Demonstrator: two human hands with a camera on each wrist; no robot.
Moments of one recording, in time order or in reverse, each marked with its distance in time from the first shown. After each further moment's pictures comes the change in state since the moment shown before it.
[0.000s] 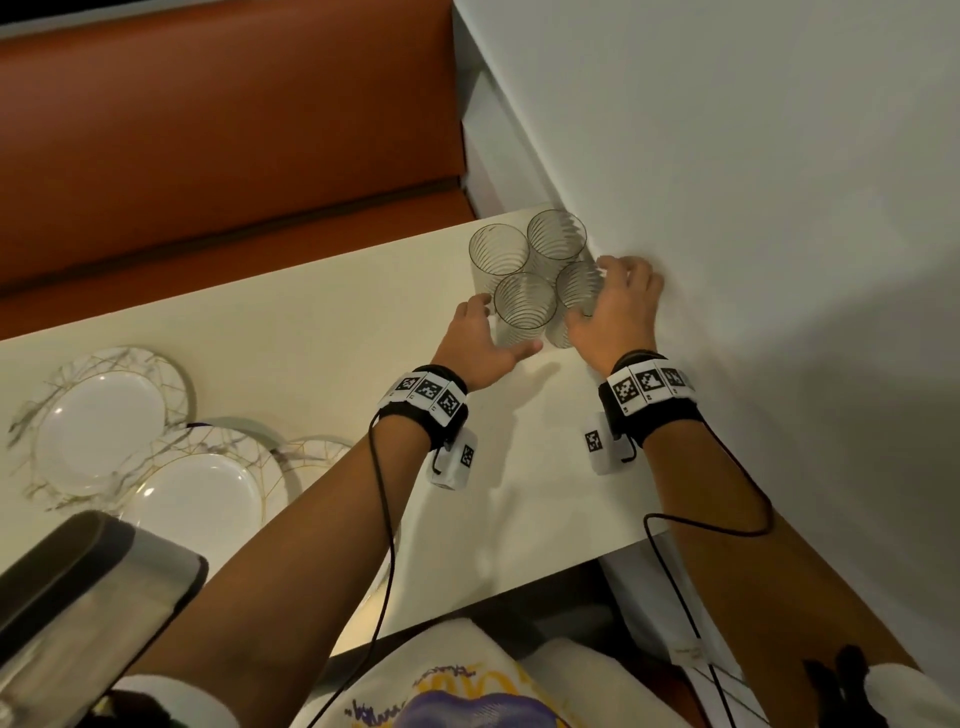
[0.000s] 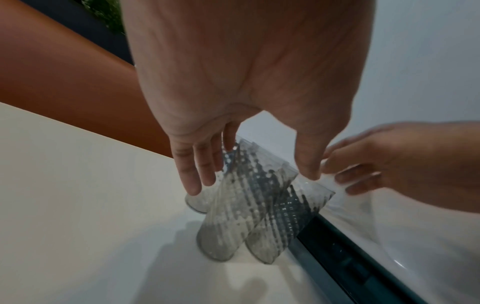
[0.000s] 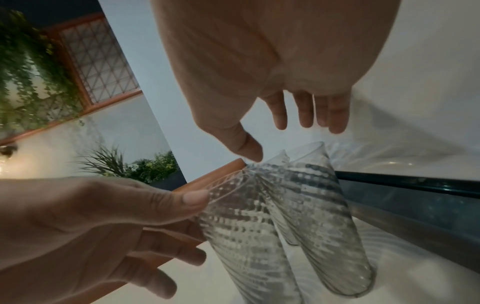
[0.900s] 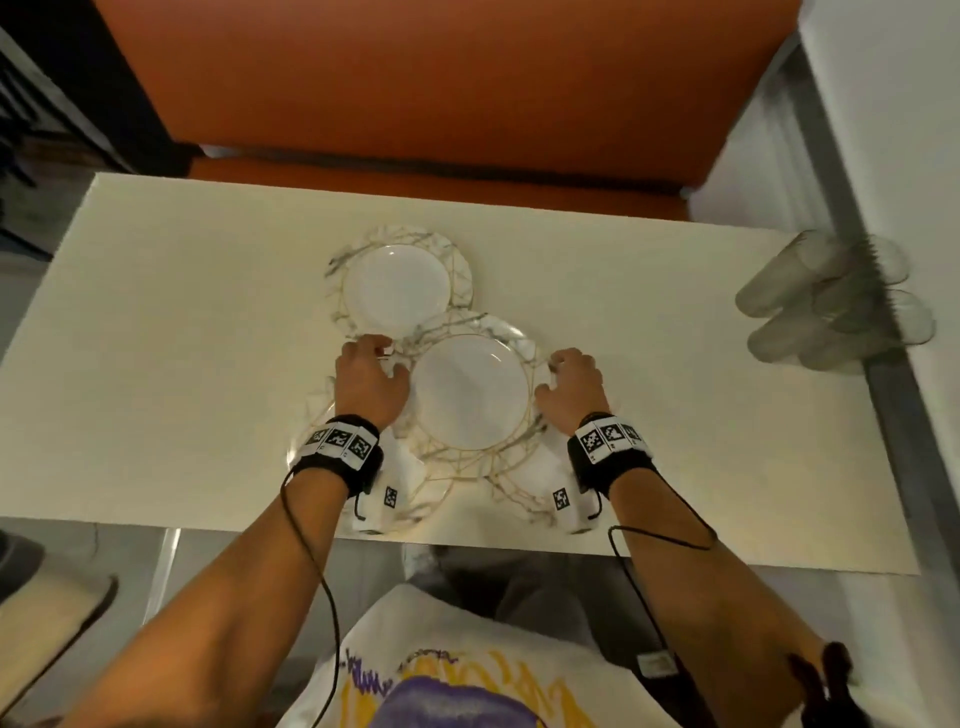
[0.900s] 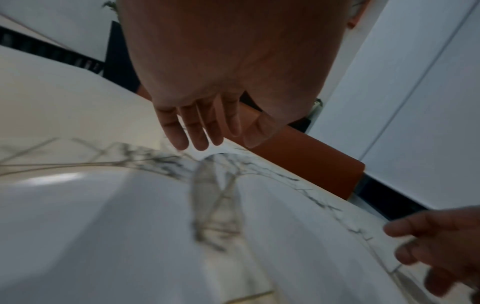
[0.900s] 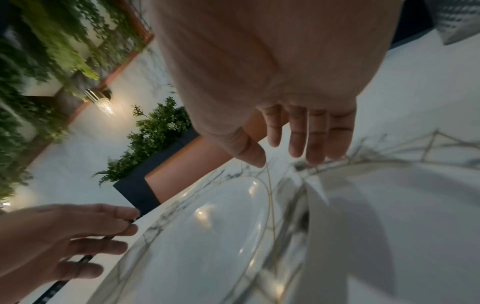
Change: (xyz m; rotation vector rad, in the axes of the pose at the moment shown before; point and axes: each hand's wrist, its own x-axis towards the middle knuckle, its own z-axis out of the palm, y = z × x) left_hand -0.279 -0.360 -0.241 0.001 0.600 -0.394; right_hand -0.249 -0.253 0.215 0.091 -0.642 -0.026
